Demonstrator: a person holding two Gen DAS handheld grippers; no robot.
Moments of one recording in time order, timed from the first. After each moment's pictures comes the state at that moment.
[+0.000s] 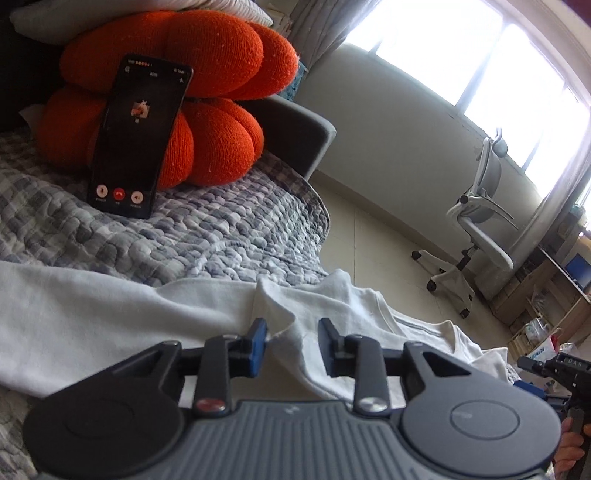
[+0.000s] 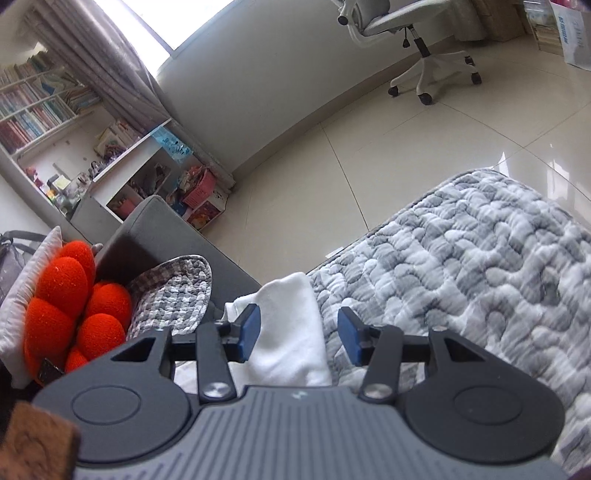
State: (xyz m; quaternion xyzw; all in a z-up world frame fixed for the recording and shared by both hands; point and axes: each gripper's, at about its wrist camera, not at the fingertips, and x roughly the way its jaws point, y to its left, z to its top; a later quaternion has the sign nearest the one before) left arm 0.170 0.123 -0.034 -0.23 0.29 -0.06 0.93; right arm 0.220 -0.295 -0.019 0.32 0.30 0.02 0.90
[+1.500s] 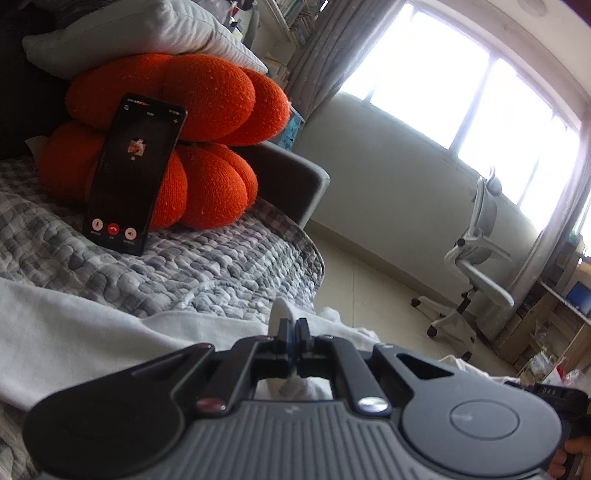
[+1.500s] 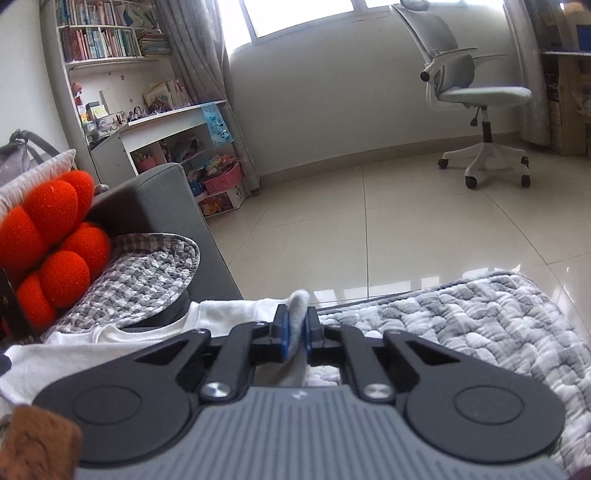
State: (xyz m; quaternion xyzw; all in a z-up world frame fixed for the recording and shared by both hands) left arm 0.168 0.105 -0.042 -0.21 0.22 -0.03 0.95; right arm 0.250 -0.286 -0.038 0.15 0.25 0.05 0.95
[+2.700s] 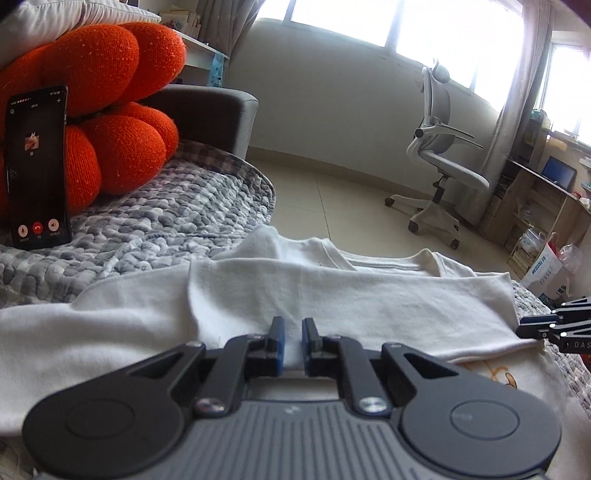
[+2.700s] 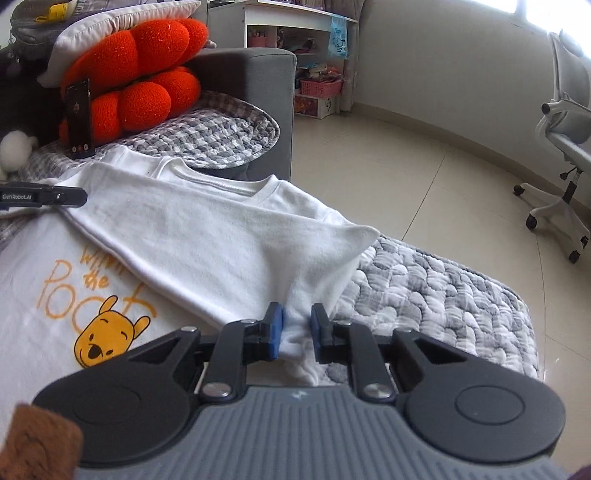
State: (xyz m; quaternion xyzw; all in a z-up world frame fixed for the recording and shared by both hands) left arm 0.177 0.059 -0.044 -0.07 0.30 -0.12 0.94; right arm 0.206 -0.269 -0.029 -0.09 0.36 0.20 0.91
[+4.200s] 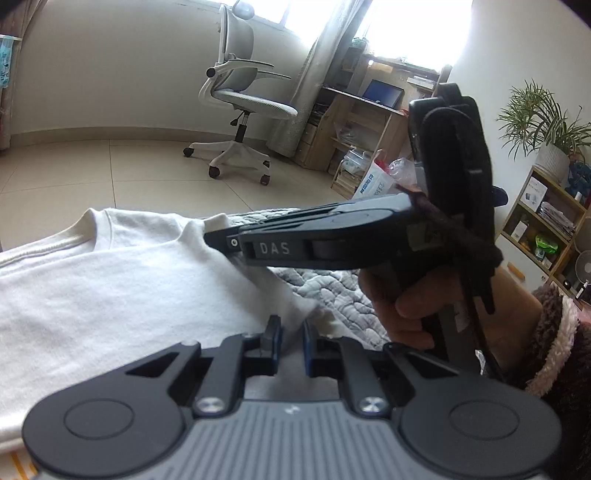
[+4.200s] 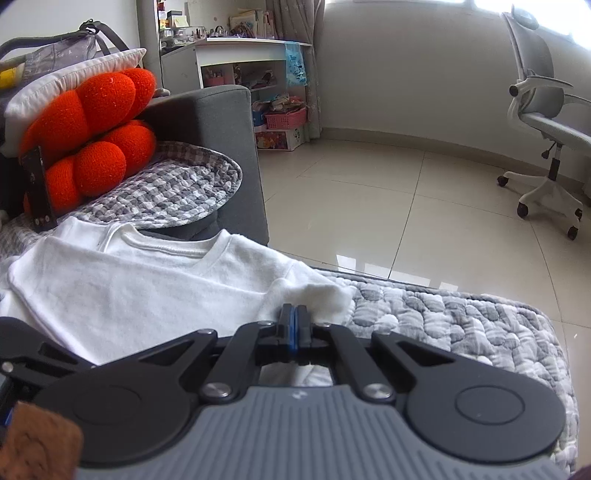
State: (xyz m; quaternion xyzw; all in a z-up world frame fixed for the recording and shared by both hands) left arm 0.192 -0.146 -0.059 -0.03 0.32 -0.43 0.84; right arm 0.258 -0.273 -0.044 0.00 0.30 0.15 0.94
